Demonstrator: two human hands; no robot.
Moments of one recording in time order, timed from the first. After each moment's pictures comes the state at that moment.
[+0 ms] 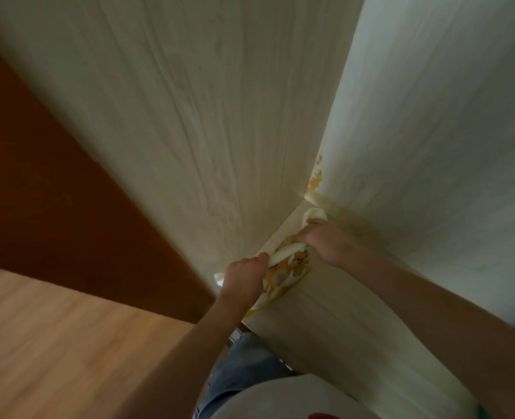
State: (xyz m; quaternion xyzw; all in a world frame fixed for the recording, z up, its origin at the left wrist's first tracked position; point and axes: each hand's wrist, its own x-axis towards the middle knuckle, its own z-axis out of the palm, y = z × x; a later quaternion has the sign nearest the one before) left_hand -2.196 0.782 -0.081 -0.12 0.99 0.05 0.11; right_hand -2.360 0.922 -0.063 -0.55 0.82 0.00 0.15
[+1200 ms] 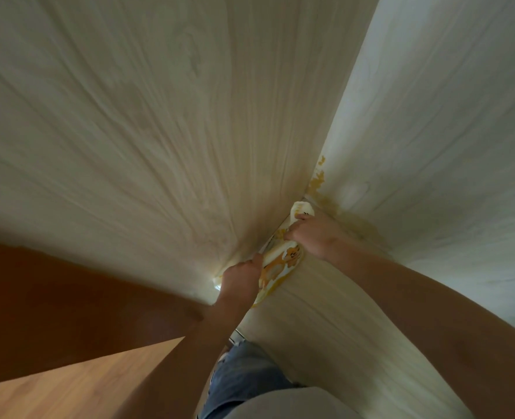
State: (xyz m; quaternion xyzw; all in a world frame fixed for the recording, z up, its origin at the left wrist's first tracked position) left_hand -2.244 0.759 -0.117 -0.15 0.97 0.07 0.19; right_hand -2.415 0.872 -0.102 -0.54 0.81 0.13 0.19
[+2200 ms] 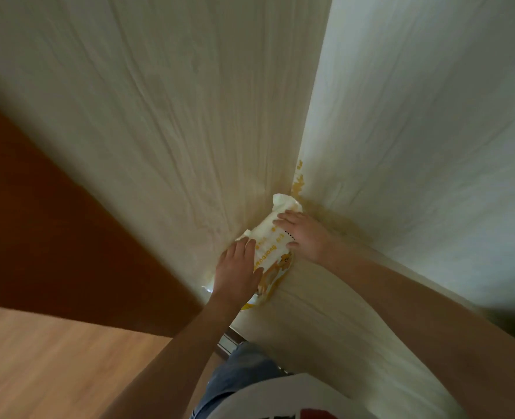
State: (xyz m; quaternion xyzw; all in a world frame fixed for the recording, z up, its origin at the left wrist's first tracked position) left_hand -2.214 0.769 -0.096 -0.11 0.99 0.12 -0.01; right_hand -2.367 0.910 -0.077 -0.47 0.87 -0.04 0.12
